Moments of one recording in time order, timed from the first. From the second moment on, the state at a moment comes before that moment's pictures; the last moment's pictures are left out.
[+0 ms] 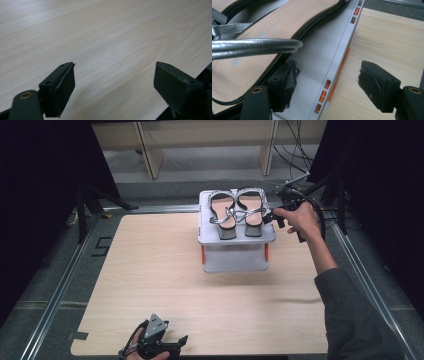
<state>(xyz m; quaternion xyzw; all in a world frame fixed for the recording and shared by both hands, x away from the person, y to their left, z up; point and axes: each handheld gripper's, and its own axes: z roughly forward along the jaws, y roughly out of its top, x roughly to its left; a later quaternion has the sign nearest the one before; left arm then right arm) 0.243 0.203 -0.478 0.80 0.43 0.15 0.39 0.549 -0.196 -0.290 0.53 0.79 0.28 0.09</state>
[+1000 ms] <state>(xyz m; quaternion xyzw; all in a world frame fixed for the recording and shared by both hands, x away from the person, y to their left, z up) 0.248 0.202 -0.479 0.79 0.44 0.14 0.39 0.469 -0.225 -0.306 0.48 0.80 0.36 0.08</state>
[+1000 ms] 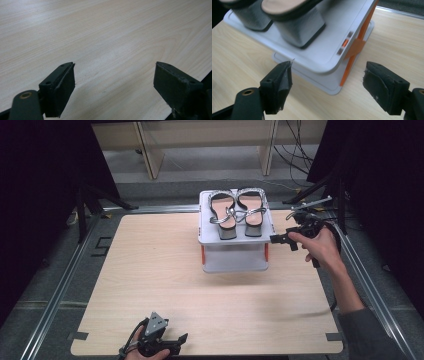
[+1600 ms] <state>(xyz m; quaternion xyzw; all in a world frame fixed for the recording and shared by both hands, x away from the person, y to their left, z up) 0.249 0.205 -0.480 0.80 0.43 0.16 0.38 0.419 -0.235 -0.351 0.44 0.81 0.38 0.07</state>
